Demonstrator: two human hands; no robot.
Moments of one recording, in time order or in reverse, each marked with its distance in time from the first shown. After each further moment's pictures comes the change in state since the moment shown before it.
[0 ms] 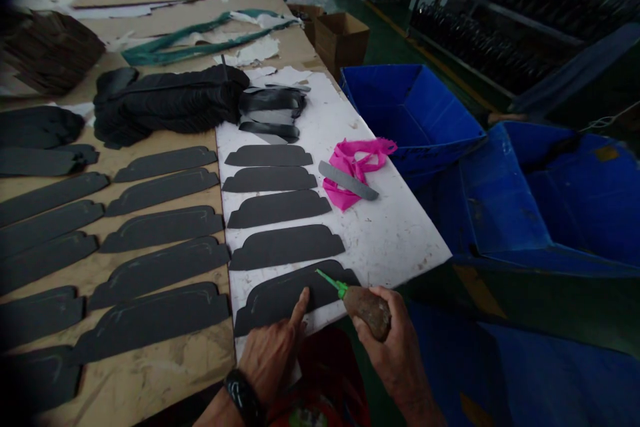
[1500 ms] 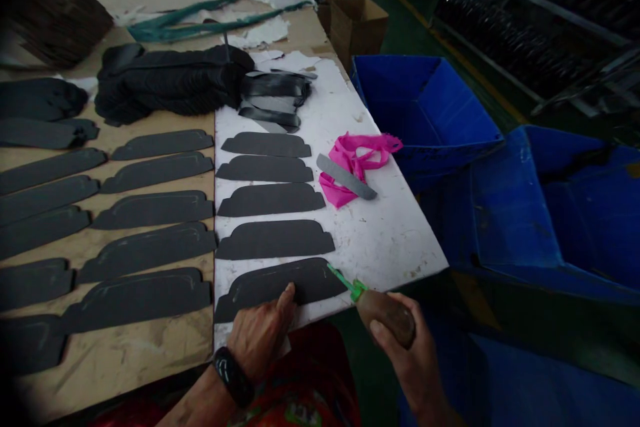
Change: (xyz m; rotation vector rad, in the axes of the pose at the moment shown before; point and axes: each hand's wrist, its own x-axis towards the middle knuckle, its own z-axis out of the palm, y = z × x) left_hand 0.018 0.017 -0.012 -0.032 0.005 -0.054; right_hand 0.008 0.013 -0.040 0.403 0.021 0.365
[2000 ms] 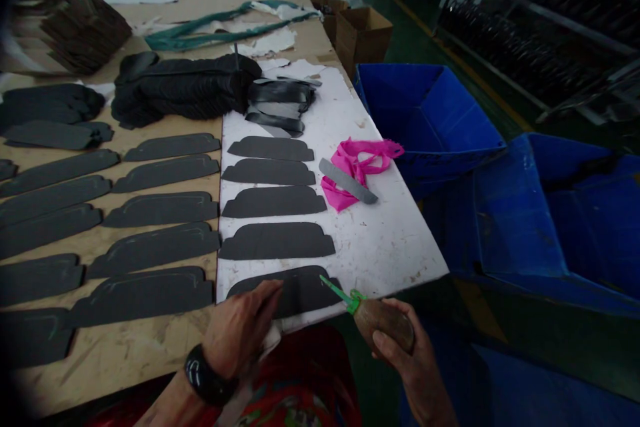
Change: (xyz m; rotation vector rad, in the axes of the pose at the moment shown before) left_hand -0.011 -0.014 -0.023 -0.182 0.197 -0.130; right_hand 0.001 0.001 -0.004 0.199 -0.106 0.108
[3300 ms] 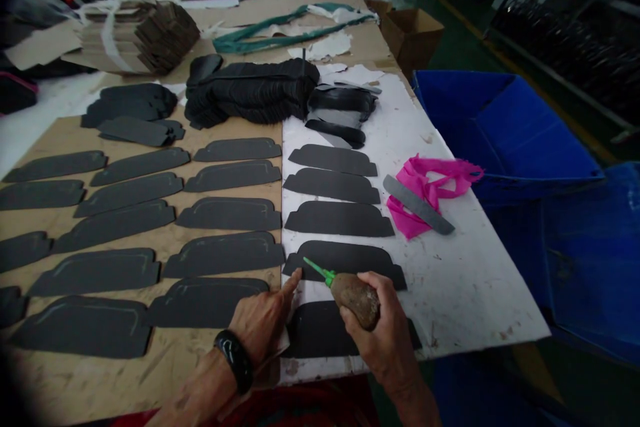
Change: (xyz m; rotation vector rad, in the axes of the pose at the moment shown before) left_hand 0.017 -0.100 -0.035 0.201 -0.258 -0.011; right_hand 0.022 -0.032 0.160 -0.646 -0.189 -0.612
